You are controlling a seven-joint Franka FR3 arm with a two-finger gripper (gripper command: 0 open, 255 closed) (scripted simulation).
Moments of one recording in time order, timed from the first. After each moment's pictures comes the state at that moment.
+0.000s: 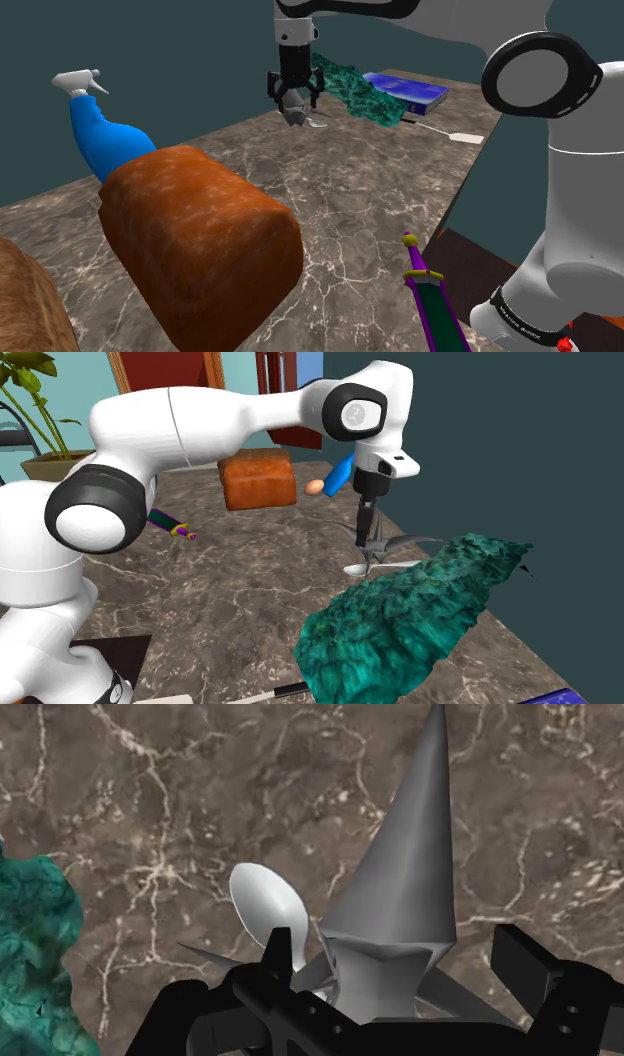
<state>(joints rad) 0.08 0.44 0.20 -1.08 -0.08 1.45 0.59</state>
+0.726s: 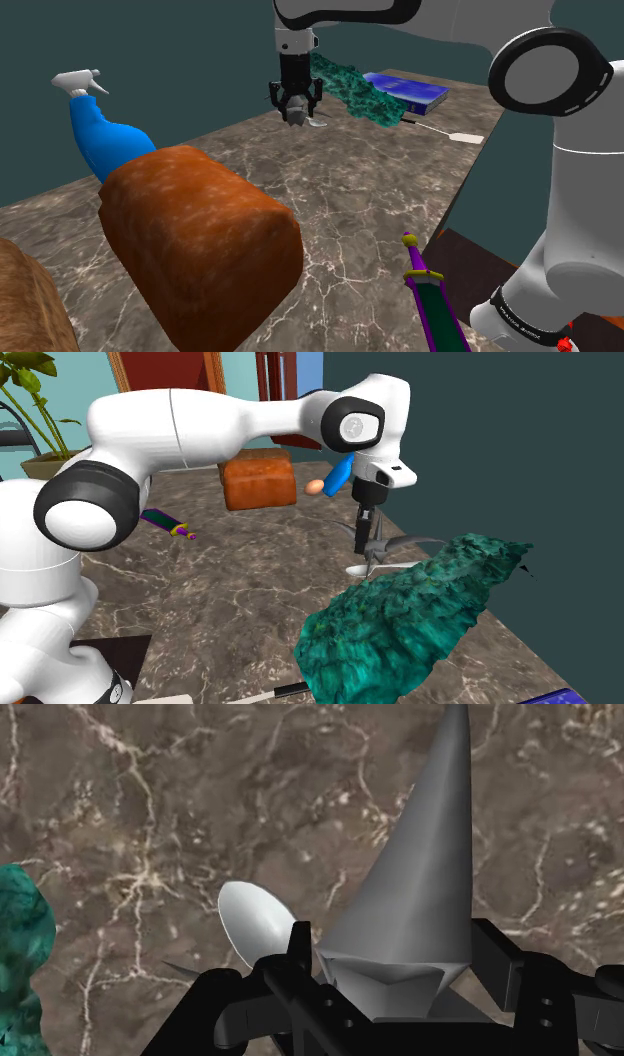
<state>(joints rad) 0.07 0.41 0.20 -1.18 -0.07 1.52 0.59</state>
